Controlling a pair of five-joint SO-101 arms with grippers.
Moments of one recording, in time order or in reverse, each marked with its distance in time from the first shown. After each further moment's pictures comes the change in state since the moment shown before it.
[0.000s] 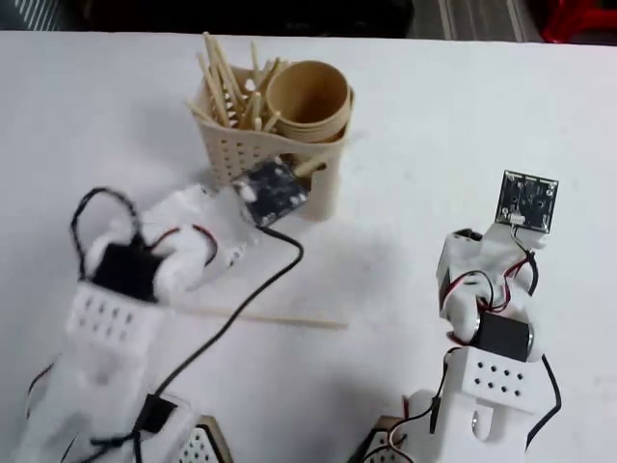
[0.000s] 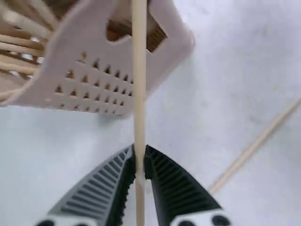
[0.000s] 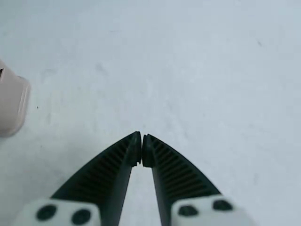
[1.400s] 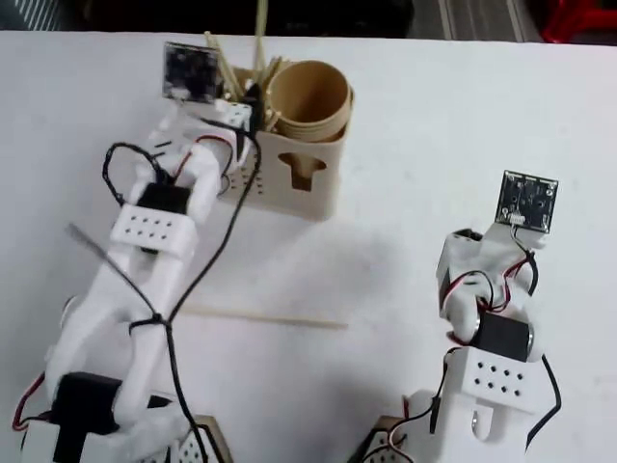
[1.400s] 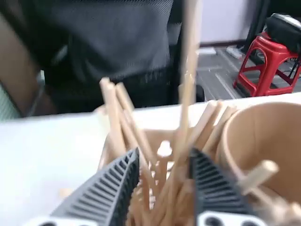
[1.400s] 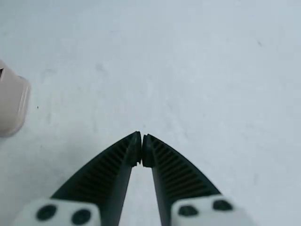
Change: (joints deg) left arm -7.8 29.9 -2.3 -58.0 40.7; right arm -0.1 0.0 0.0 0.0 0.0
